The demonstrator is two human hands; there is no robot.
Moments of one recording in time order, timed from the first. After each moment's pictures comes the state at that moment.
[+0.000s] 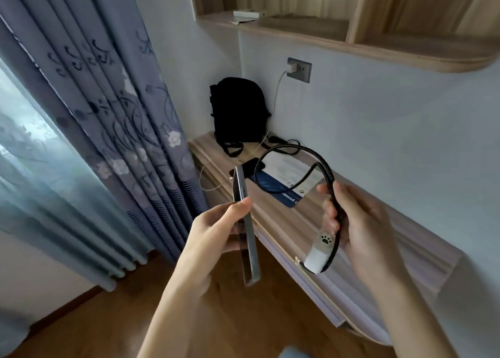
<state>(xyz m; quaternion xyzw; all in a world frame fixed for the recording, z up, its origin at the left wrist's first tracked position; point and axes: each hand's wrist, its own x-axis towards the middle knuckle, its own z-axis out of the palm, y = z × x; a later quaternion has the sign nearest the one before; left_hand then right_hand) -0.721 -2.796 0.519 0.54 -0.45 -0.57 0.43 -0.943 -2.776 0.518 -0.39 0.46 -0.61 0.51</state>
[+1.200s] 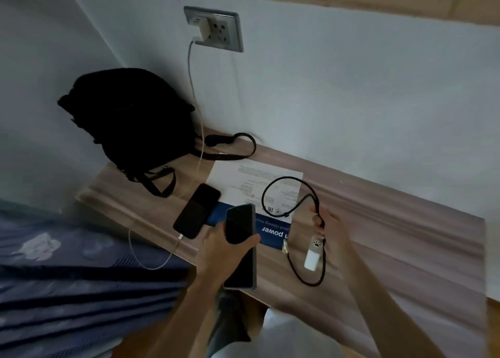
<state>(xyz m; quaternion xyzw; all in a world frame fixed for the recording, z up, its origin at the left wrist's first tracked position) -0.809 -3.168 0.328 0.60 -0.70 -0.38 0.04 -1.028 -3.073 0.280 0.02 0.65 -0.60 0.47</state>
